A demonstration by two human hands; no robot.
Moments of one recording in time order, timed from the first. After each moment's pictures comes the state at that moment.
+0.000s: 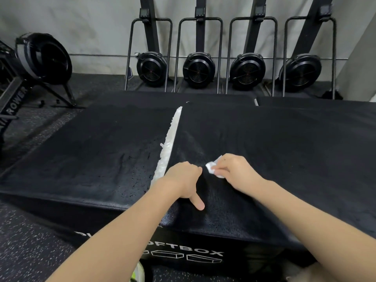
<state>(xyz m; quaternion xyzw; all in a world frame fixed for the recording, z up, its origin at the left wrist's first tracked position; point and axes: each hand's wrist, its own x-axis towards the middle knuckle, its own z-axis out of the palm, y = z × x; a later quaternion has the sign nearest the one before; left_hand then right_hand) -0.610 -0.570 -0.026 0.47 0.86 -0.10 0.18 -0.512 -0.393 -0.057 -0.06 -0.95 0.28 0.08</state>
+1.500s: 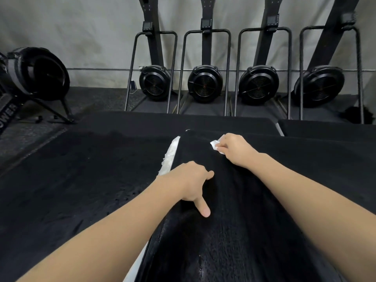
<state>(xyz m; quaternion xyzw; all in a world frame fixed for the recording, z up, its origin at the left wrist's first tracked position) -0.781 -0.428 -0.013 0.47 0.86 -0.10 0.20 -0.790 -0.200 -0.077 -0.11 -0.96 0.23 0.10</state>
